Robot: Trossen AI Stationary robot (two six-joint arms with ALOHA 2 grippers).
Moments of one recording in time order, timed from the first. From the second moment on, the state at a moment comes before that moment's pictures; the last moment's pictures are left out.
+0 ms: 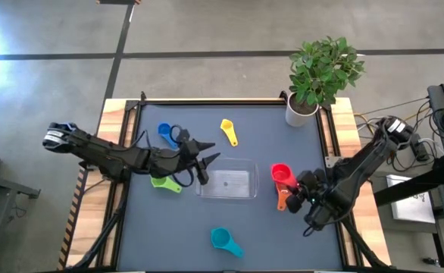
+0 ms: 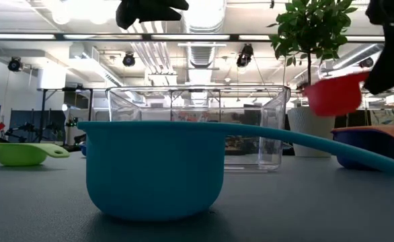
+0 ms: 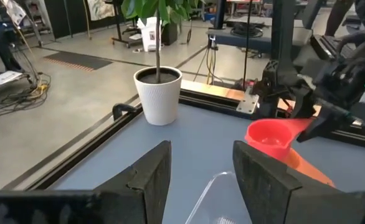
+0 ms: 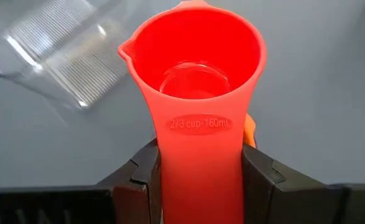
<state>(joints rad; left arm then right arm) -0.23 1.31 0.91 0.16 -0.67 -0.18 0.81 1.31 0.83 -1.05 0.71 1.71</state>
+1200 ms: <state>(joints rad) -0.23 1.32 0.91 0.16 -0.67 -0.17 0.82 1.37 0.90 -1.03 0.52 1.66</state>
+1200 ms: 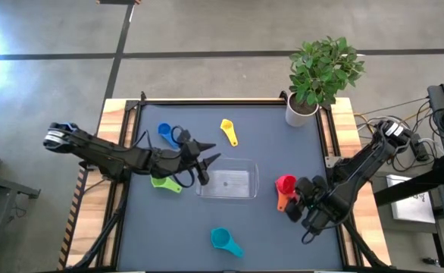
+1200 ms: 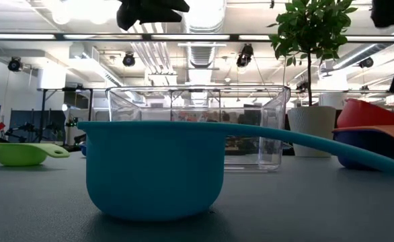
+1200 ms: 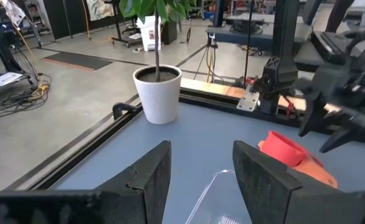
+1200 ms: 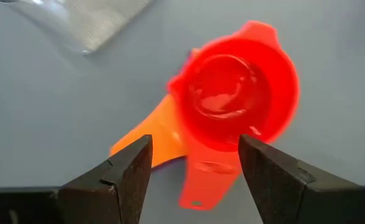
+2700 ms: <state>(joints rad) -0.24 1.36 0.90 0.15 -0.64 -0.17 0.57 1.37 0.83 -0.90 0.55 1.24</state>
